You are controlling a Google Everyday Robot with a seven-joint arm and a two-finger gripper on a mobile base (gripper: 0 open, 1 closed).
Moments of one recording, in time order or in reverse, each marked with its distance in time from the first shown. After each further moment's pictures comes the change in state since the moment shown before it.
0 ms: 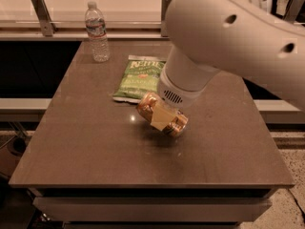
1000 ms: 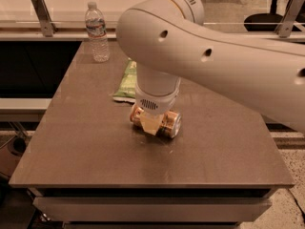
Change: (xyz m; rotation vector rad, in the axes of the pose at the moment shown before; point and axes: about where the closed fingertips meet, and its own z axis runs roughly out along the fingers) arm -0.011 0.019 0.039 -0.036 0.195 -0.087
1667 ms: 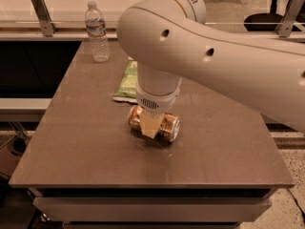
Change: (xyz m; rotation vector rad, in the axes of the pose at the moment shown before) arm 0.000 0.000 -0.002 0.005 -0.002 -0.001
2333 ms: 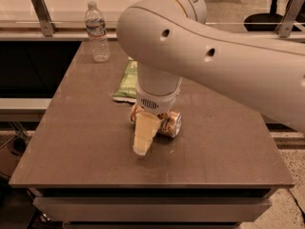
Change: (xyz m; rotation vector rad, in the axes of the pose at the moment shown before) arm 0.000 0.000 -0.002 0.004 -0.002 -0.001
